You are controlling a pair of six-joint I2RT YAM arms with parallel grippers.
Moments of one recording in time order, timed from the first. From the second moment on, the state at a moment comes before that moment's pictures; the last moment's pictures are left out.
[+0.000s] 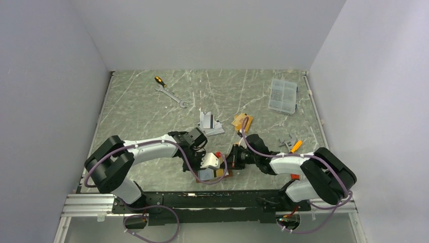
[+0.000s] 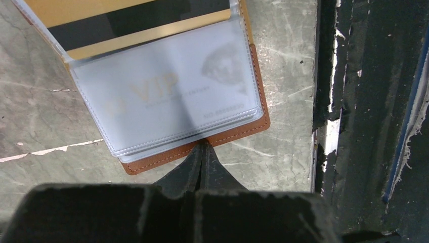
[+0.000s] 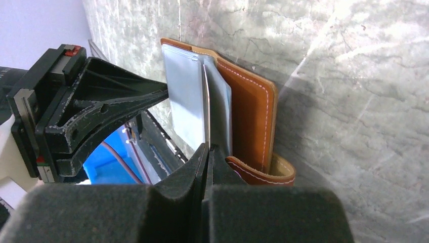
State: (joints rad) left arm -0.87 1.55 0.84 -0.61 0.40 0.77; right arm 0.68 1.37 0.32 0.37 -0.50 0.94
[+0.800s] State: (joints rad) left arm -0.90 1.53 0.82 -0.58 0.36 0.76; right arm 0.72 1.25 0.15 0.59 -0.32 1.11
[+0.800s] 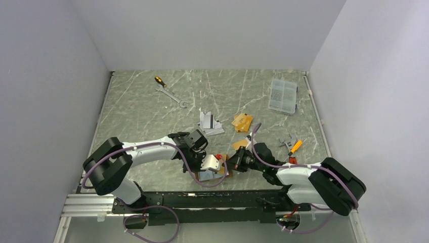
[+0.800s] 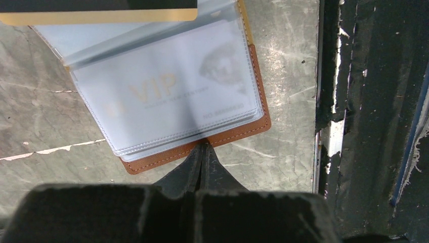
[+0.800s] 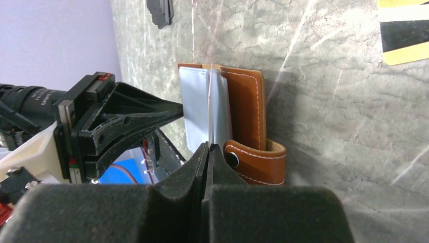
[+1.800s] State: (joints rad) left arm -0.91 1.53 0.82 -0.59 0.36 0.76; right arm 0.72 1.35 0.12 0.77 -0.37 1.11
